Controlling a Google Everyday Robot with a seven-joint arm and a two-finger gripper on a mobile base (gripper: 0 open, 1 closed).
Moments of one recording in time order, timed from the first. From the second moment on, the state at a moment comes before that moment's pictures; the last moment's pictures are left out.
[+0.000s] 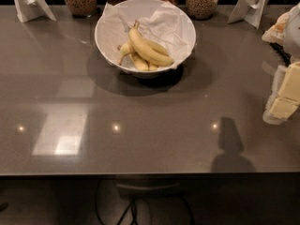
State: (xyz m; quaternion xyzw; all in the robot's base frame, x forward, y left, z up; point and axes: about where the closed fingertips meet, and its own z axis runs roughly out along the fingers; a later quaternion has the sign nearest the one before) arm 0.438 -0.217 0.976 -0.60 0.78 -0.03 0.16
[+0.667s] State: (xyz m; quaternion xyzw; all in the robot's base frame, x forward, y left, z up) arm 0.468 -0.186 0.983 -0.60 0.77 -0.01 0.22
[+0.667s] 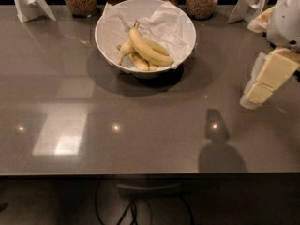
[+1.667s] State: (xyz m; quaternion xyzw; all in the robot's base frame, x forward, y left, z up) arm 0.545 -0.111 1.008 -0.57 0.73 0.09 0.36
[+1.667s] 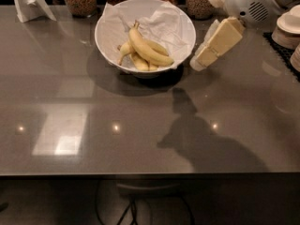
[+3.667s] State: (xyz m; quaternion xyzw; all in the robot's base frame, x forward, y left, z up) arm 0.630 -0.009 0.955 -0.54 0.69 0.13 0.46
